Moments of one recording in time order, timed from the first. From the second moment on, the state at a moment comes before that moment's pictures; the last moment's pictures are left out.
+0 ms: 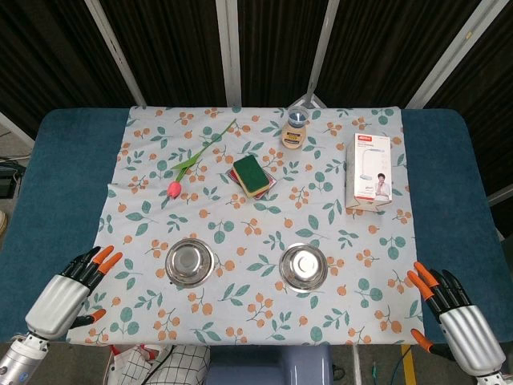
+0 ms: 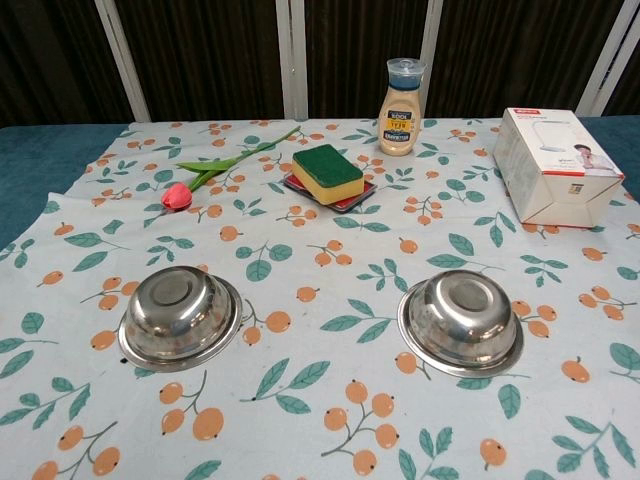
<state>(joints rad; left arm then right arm) -0.14 -1.15 0.13 -1.64 1.83 1.48 0.14 -0.01 -1.04 -0.13 -1.61 -1.88 1.63 0.07</state>
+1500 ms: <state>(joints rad) -0.47 -1.53 -0.09 -1.68 1.34 0.95 0.64 0.05 -1.03 -0.07 -1.61 -1.72 1.51 0.16</state>
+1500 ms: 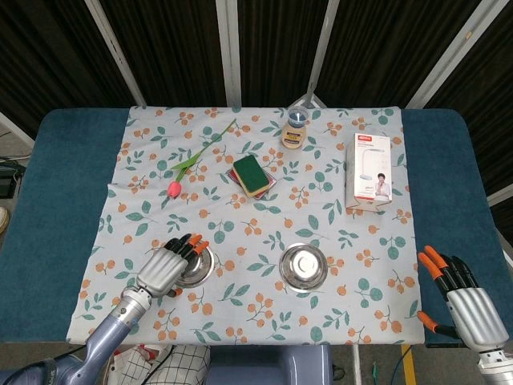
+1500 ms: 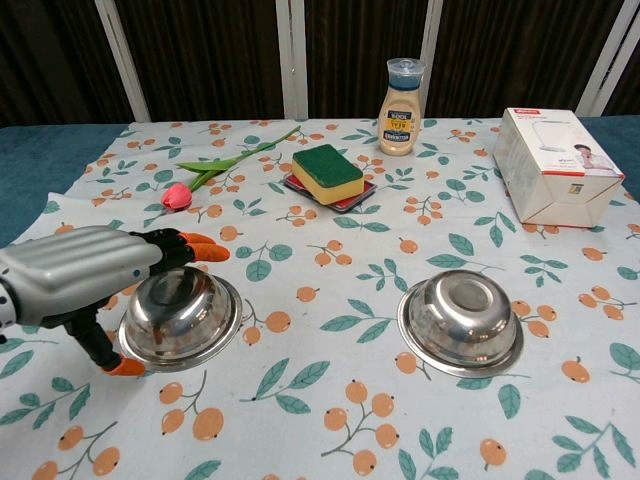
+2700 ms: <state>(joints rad) -0.61 -1.58 -0.08 -1.65 1.18 0.95 0.66 0.05 -1.02 -0.04 -1.61 -1.65 1.50 0.16</state>
